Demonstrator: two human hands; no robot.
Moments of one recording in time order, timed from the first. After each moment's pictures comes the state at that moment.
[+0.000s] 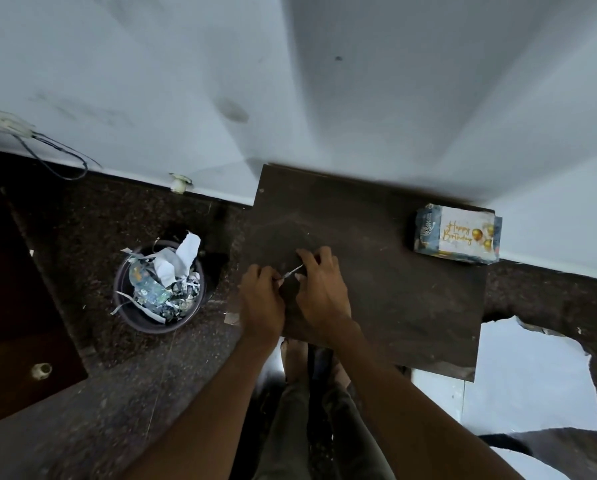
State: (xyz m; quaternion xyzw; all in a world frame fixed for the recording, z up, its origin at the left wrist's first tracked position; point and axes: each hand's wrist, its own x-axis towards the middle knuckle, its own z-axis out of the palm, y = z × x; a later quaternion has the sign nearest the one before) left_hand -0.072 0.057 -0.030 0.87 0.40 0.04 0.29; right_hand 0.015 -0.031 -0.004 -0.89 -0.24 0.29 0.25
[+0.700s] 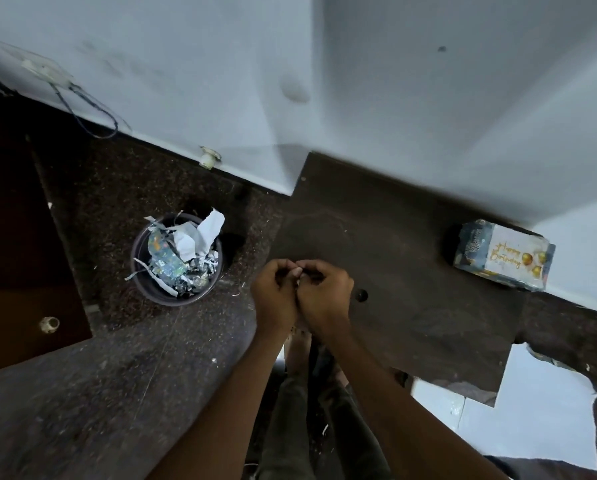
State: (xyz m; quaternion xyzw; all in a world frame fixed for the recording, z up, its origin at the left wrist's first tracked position) left_hand -0.087 0.067 -0.034 0.62 0.54 0.13 0.56; right_hand -0.023 0.004 -0.007 -0.82 -0.05 0.31 0.47
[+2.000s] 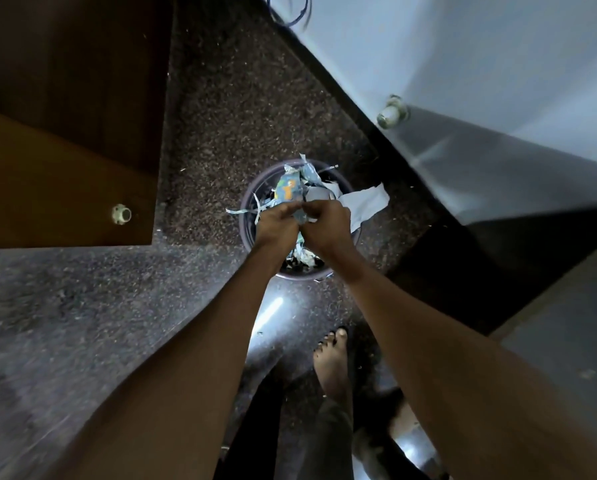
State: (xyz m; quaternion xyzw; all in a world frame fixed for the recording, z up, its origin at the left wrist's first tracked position) left_hand -0.265 0.325 -0.186 0.37 0.69 0.15 0.60; right_hand -0.166 0.294 -0.170 -0.76 -0.40 0.45 0.24
